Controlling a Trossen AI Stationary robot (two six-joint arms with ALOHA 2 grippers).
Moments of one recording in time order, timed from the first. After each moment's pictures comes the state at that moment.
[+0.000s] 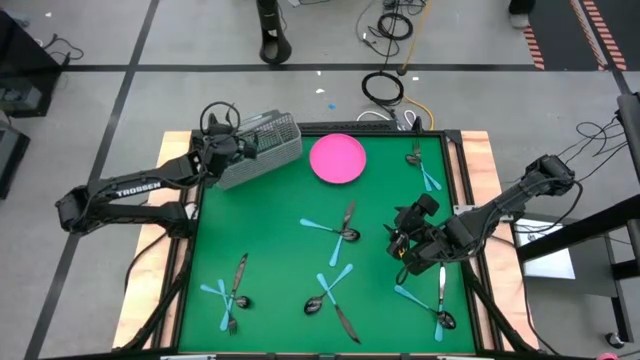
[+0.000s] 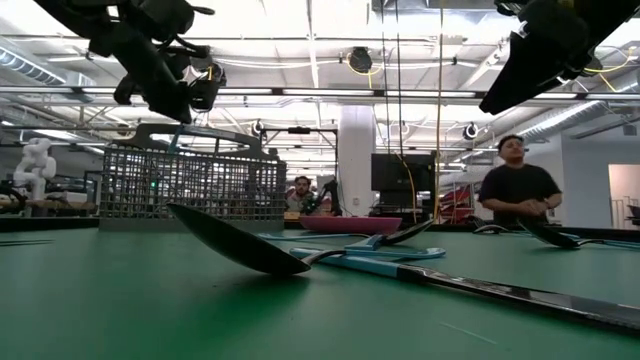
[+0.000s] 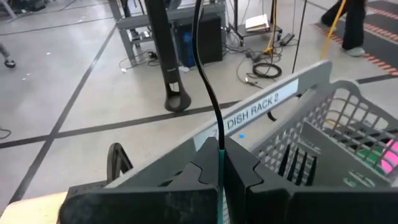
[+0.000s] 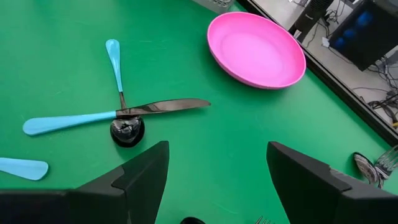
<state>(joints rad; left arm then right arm) 0.50 0.98 0.63 -0.19 -0.84 -0.34 0.52 1.26 0.87 -0.86 0.86 0.95</state>
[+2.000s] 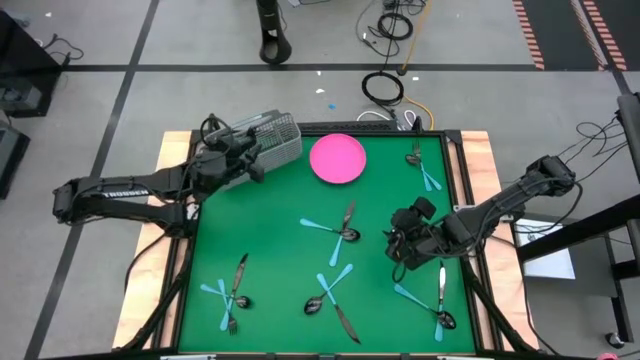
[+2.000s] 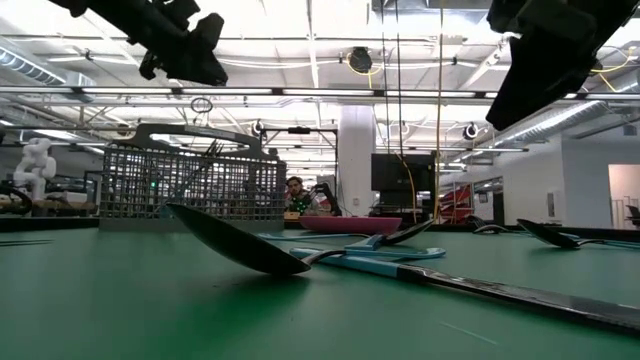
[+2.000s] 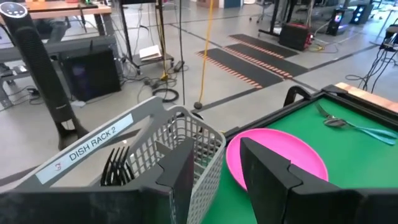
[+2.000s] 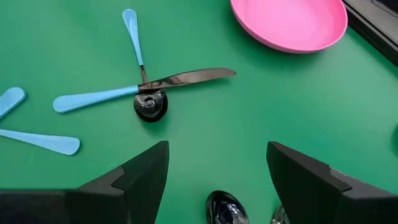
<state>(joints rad) 0.19 0.88 0.67 -0.11 -0.70 -0.25 0.48 1.26 0.87 -0.83 0.67 0.96</state>
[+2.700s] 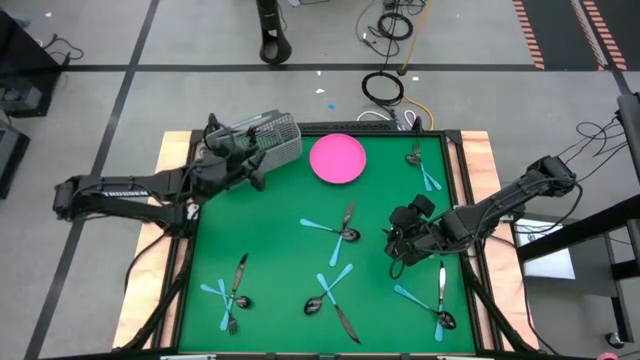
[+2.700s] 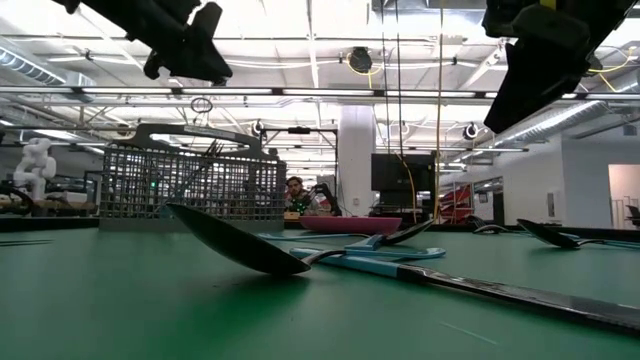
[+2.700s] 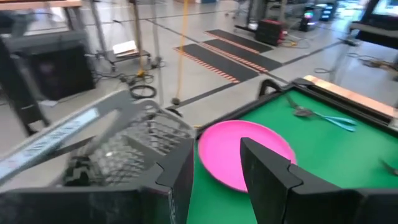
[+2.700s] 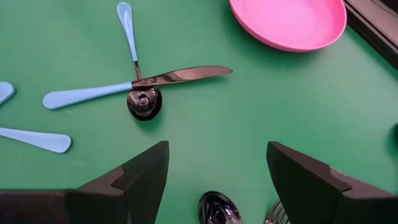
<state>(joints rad) 0.12 0.88 0.67 -0.11 -0.66 -0.27 0.44 1.26 0.87 -0.83 0.65 0.91</state>
